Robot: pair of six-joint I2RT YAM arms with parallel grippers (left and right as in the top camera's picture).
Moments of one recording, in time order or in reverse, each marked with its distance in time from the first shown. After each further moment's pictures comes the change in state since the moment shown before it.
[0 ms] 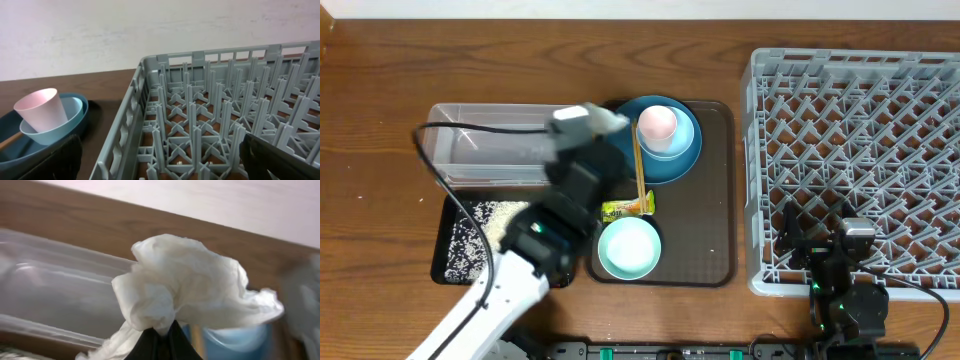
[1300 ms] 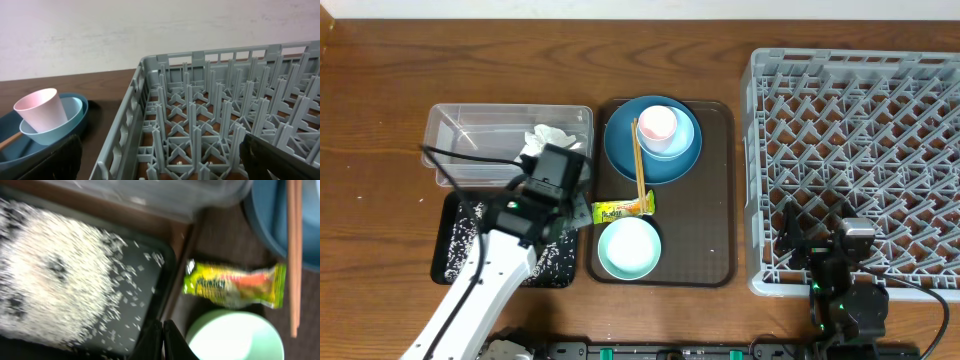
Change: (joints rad) left arm 0.195 0.055 -0.021 -0.510 0.455 -0.066; right arm 0.000 0.000 0.000 0.000 0.000 0.000
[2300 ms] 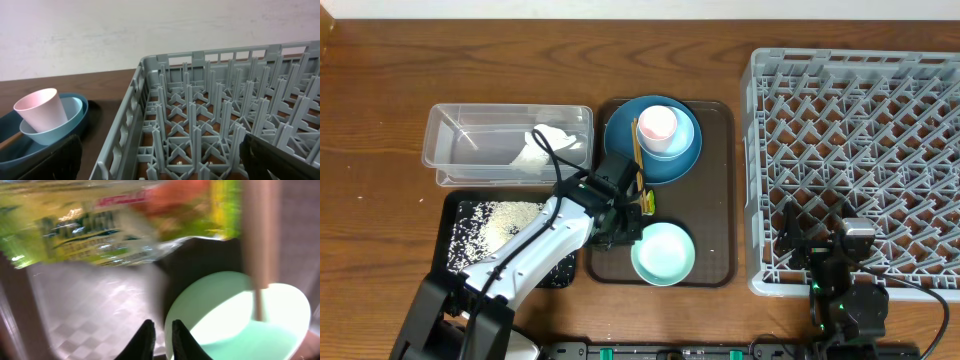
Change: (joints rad) left arm -0.162 0.318 -0.034 0.209 0.367 0.069; right arm 0.000 0.000 0.000 0.000 0.000 0.000
